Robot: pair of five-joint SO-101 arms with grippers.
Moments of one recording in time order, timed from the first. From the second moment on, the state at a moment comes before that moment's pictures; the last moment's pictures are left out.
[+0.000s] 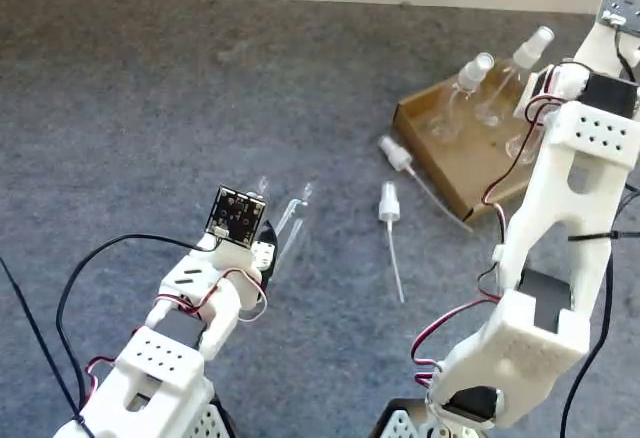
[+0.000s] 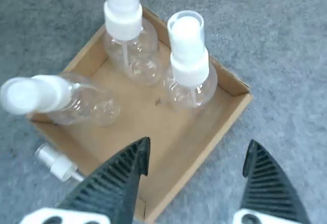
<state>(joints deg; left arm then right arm) 16.0 -60.8 91.2 11.1 4.6 13.6 12.4 -30.7 79.9 -1.7</state>
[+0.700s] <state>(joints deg) 8.2 -60.8 91.2 11.1 4.6 0.1 -21.8 -13.7 91.7 0.3</state>
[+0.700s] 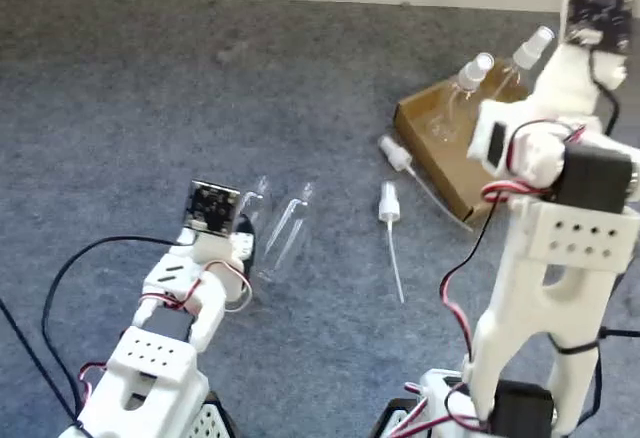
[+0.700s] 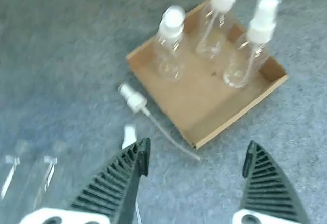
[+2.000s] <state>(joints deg) -3.7 -60.8 91.1 11.1 4.6 -33.1 -22.9 32.1 53.9 4.5</state>
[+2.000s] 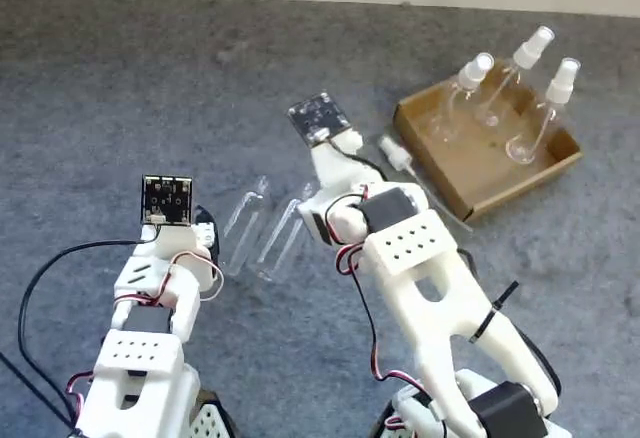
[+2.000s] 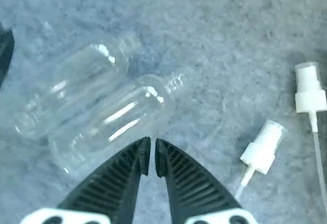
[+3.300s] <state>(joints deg) -3.7 -60.8 91.1 11.1 4.6 -40.4 6.2 9.9 53.2 -8.7</state>
